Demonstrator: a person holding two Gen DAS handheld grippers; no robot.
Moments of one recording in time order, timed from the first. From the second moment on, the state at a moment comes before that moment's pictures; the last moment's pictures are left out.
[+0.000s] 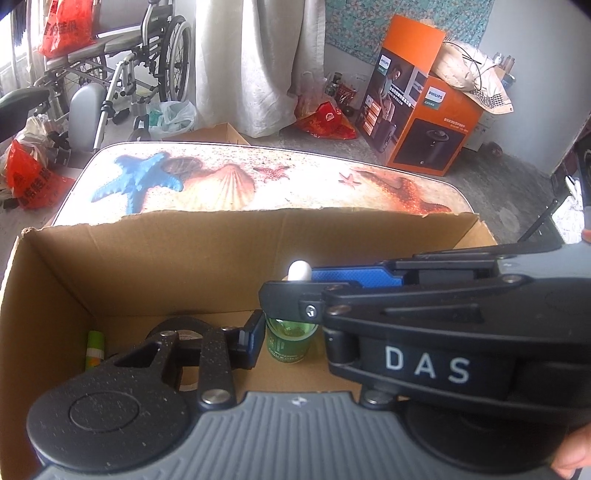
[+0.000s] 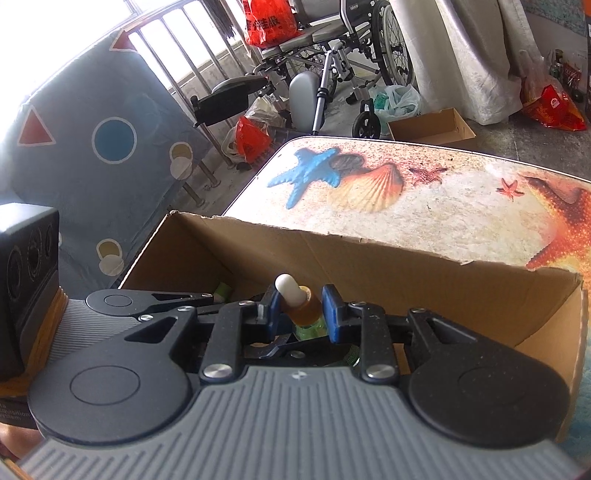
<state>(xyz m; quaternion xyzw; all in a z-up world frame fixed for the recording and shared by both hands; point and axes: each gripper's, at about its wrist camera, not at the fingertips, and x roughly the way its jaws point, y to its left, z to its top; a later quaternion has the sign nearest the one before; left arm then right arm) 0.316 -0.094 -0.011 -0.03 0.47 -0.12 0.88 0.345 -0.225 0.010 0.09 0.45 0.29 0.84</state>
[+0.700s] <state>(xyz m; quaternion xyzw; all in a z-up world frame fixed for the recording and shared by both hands) 0.210 -0.084 0.059 -0.02 0.38 -0.18 0.91 0.226 -0.279 0.098 0.13 0.35 0.27 0.89</state>
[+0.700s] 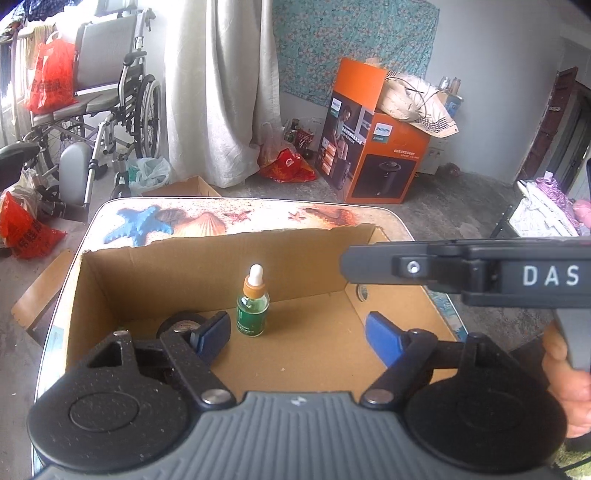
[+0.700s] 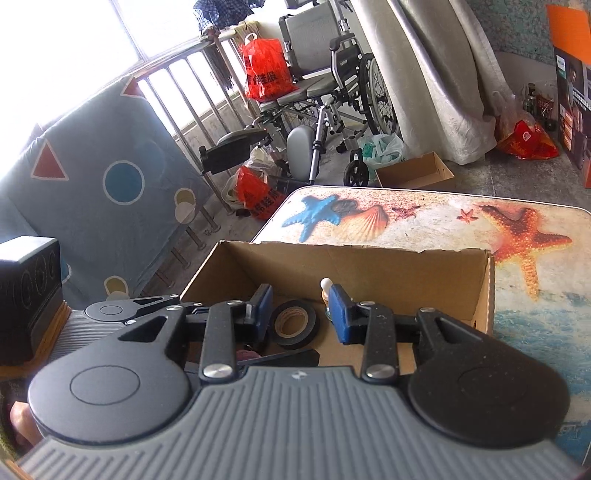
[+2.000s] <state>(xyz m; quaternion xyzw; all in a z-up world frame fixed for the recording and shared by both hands) 0.090 -0.107 -0.037 0.09 0.39 -0.24 0.89 0.104 -0.261 -0.056 0.32 0.43 0.21 0.81</state>
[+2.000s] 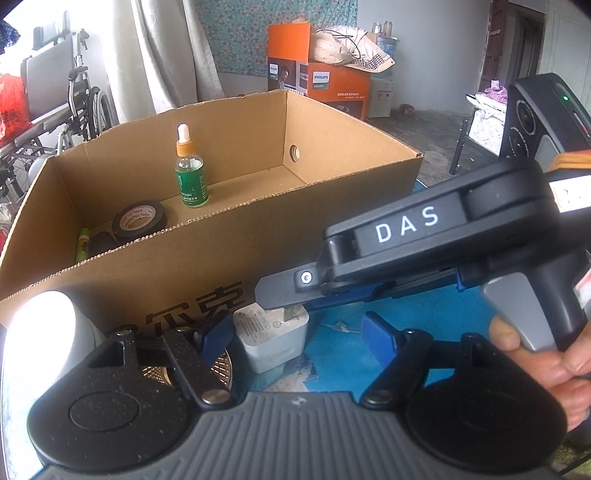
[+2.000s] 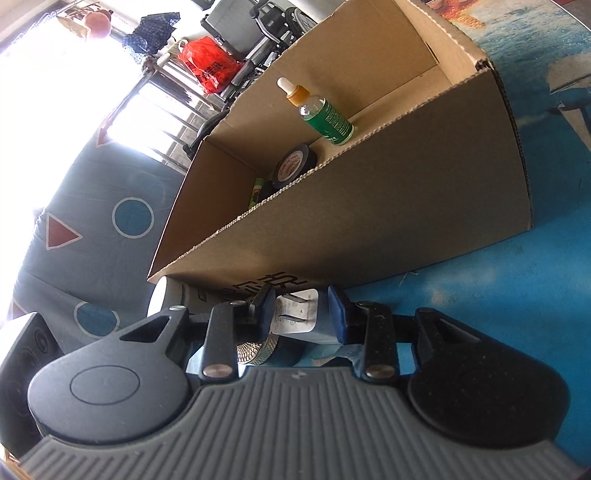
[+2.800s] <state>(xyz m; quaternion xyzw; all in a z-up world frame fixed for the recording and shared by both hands) 0.076 -0.144 -0.037 0.10 0.36 -0.31 0.88 0.061 -0.321 -0.052 0.33 0.40 0.15 0.84</state>
